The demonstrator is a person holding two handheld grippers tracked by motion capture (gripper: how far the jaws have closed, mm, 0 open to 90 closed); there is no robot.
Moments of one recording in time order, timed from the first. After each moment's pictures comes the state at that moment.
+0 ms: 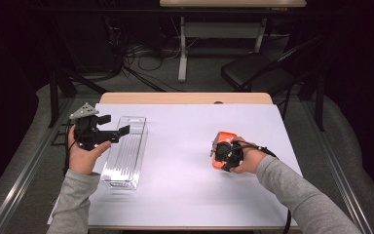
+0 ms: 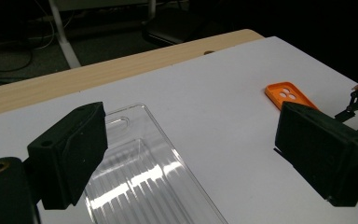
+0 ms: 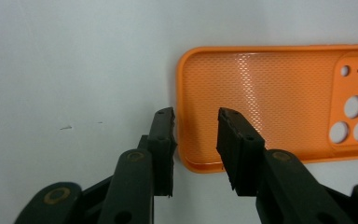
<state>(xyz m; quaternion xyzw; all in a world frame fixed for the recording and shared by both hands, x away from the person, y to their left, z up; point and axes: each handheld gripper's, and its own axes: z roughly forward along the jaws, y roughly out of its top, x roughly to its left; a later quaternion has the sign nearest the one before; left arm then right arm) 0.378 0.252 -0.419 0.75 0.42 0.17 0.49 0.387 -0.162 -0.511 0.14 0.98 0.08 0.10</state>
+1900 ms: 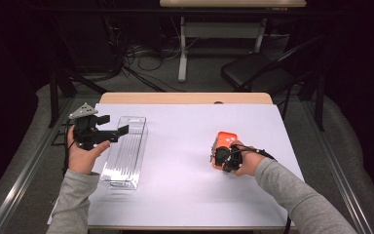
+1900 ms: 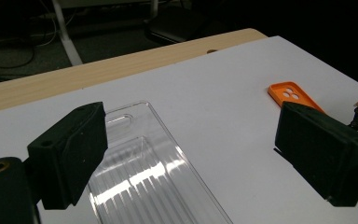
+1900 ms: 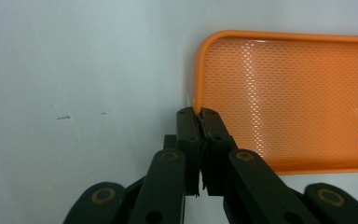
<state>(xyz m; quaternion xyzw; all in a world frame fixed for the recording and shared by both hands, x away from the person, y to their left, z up) 0.379 0.255 -0.421 0.75 0.42 0.17 0.48 0.385 -0.161 -0.527 0.12 0.99 0.06 0.08</state>
